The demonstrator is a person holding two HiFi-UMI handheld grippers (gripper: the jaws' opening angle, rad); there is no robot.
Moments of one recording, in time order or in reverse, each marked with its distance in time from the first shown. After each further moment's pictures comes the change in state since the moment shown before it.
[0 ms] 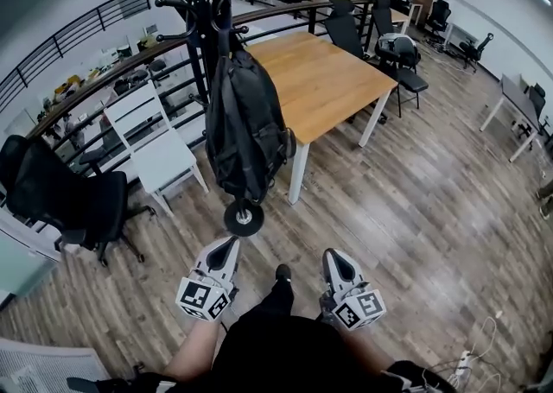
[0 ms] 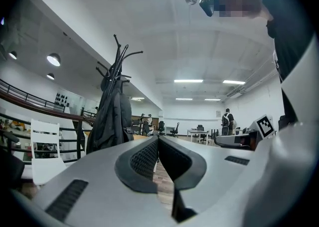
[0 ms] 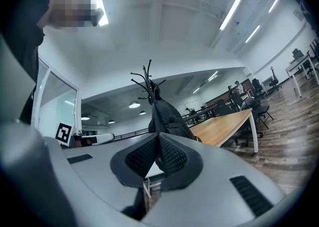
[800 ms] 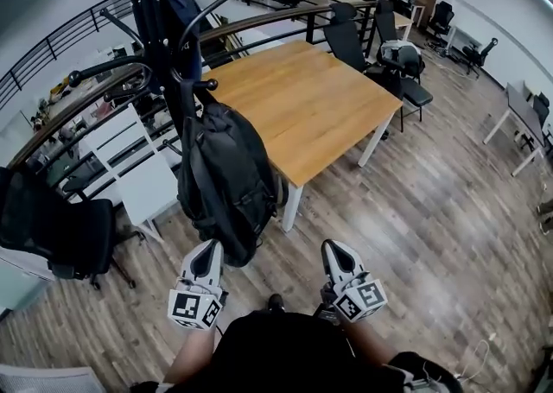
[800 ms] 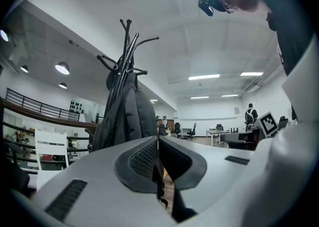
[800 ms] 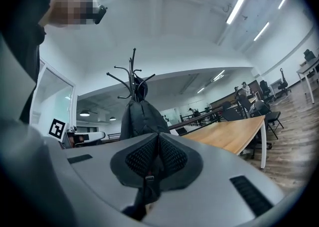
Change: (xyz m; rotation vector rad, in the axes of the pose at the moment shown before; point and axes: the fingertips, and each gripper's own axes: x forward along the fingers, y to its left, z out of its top) left arm 0.137 0.104 0.031 0.036 -0.024 0.183; right arm 0.168 -0.114 0.052 -0.048 0.022 0.044
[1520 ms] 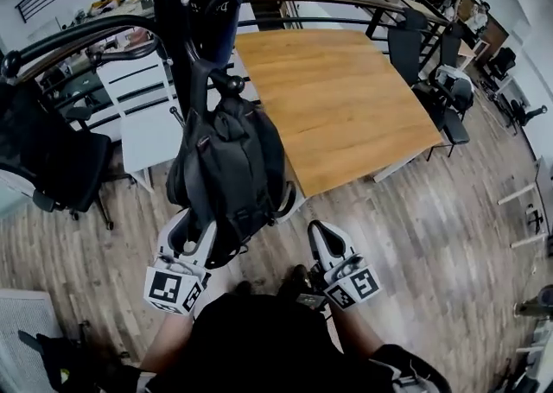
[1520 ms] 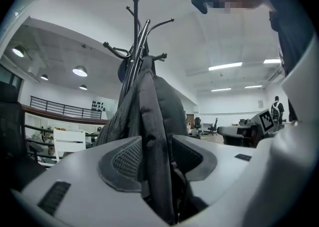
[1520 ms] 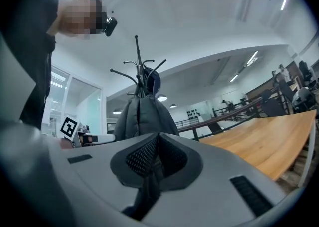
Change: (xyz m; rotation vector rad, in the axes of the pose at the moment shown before) left arm 0.068 0.044 0.008 -0.005 0.066 0.243; right arm 0.139 -0.025 0.026 -0.023 0.082 0.392
